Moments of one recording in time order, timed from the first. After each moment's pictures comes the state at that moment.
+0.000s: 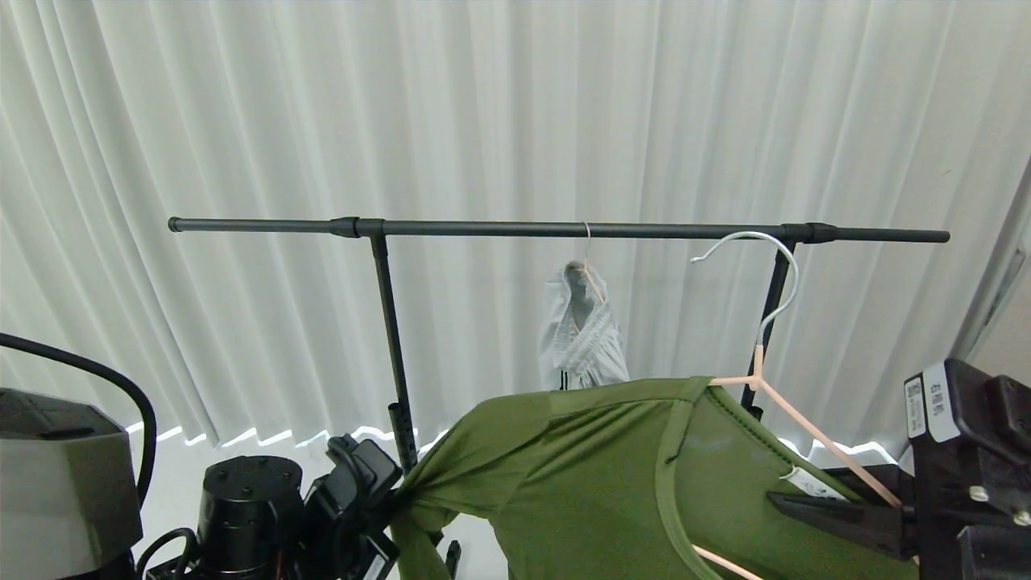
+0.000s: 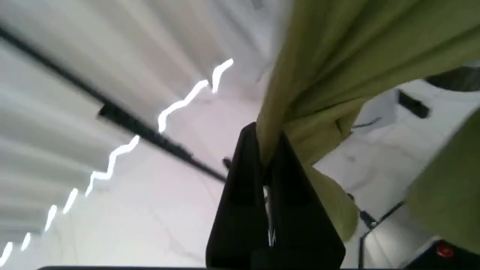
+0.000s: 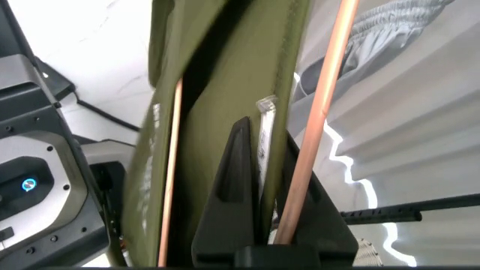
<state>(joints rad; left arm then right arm) -0.40 1.95 -0.03 -1.38 -0.04 0.38 0.80 1.16 -0.67 0.01 0.17 -0.31</state>
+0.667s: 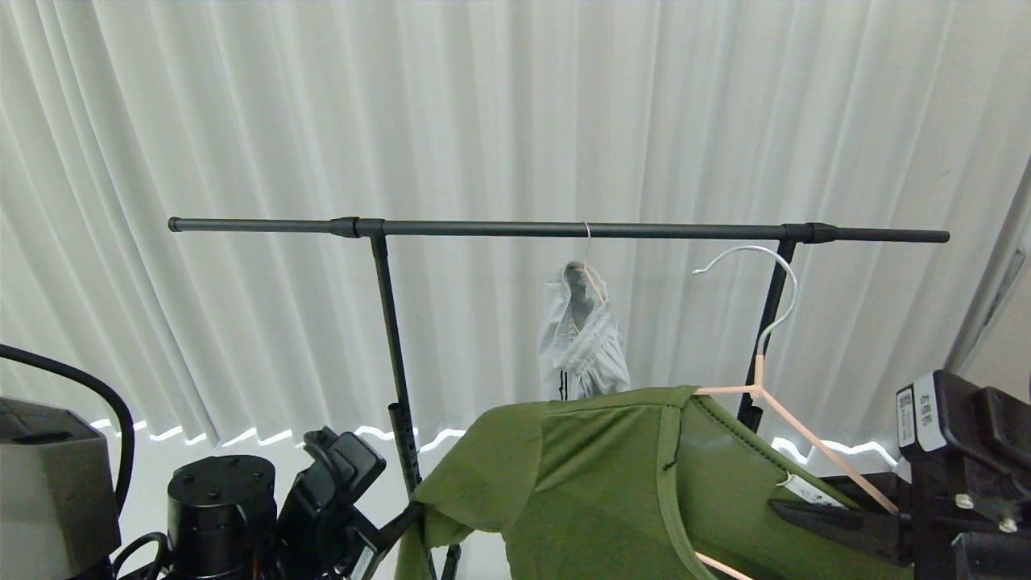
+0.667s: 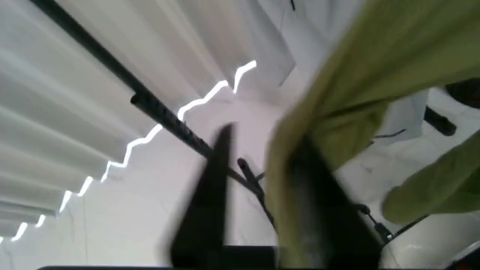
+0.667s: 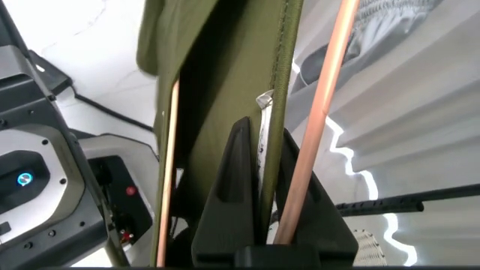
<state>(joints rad) -0.39 1.92 0.00 -1.47 -0.05 0.38 0.79 1.16 -0.65 0.01 0.16 -0.30</state>
